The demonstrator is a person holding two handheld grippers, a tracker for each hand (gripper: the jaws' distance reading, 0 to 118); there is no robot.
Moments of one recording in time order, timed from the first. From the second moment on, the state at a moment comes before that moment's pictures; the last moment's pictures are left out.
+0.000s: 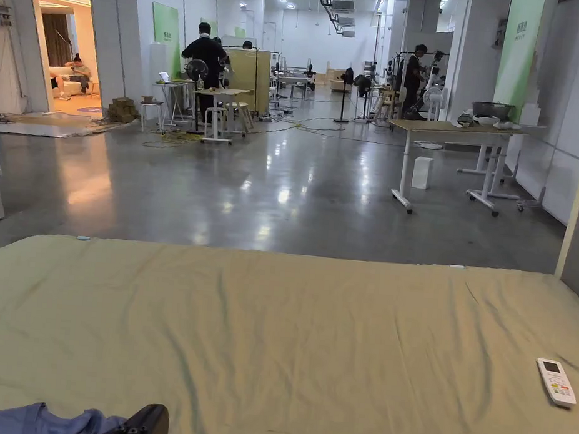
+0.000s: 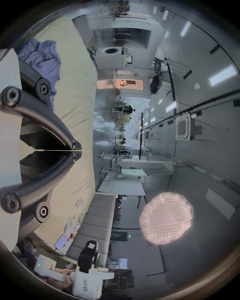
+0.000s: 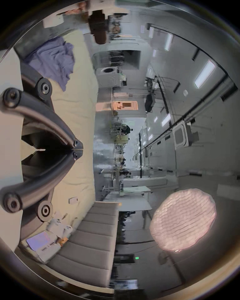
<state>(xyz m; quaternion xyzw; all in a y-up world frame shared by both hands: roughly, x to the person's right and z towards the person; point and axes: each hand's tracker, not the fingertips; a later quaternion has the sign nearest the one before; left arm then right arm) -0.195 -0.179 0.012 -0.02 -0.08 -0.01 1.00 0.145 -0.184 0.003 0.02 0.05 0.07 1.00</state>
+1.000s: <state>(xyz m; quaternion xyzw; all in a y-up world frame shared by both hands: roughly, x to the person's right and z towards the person) -0.393 -0.246 -0.046 -0.27 0.12 0.07 0.95 0.151 -0.239 -0.004 -0.10 0.08 -0.02 0.99</state>
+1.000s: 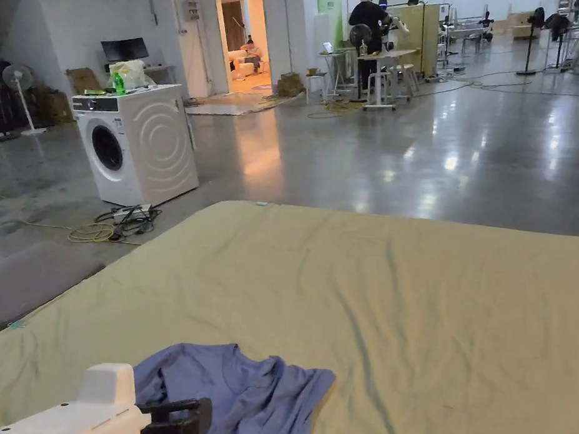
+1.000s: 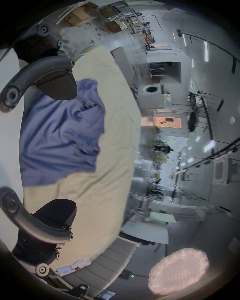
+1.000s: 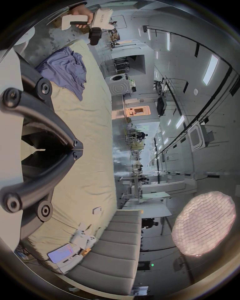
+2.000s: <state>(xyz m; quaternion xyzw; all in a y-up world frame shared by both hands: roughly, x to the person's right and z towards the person) -0.467 -0.422 -0.212 -0.43 0.13 0.10 0.89 0.144 -0.290 -0.040 -0.26 0.04 0.01 0.97</state>
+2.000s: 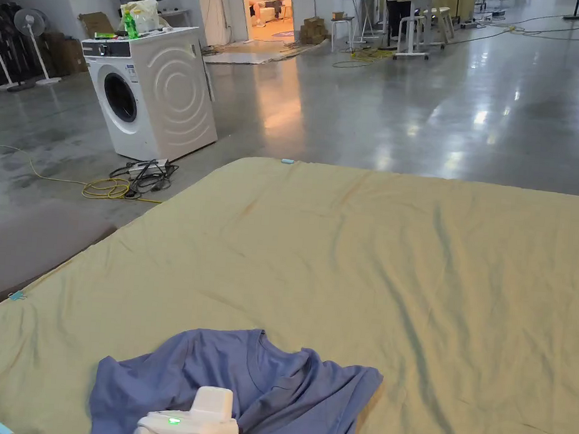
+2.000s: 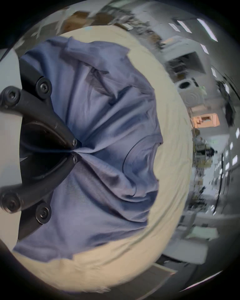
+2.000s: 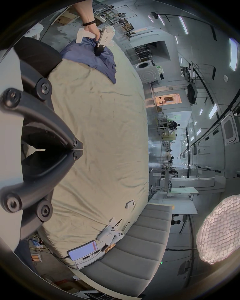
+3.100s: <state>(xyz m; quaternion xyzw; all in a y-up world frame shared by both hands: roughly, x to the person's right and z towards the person) -0.141 -0.235 -0.316 -0.27 -0.23 0.02 0.93 0.224 -0.279 0.053 -0.21 -0.09 -0.06 0.97</state>
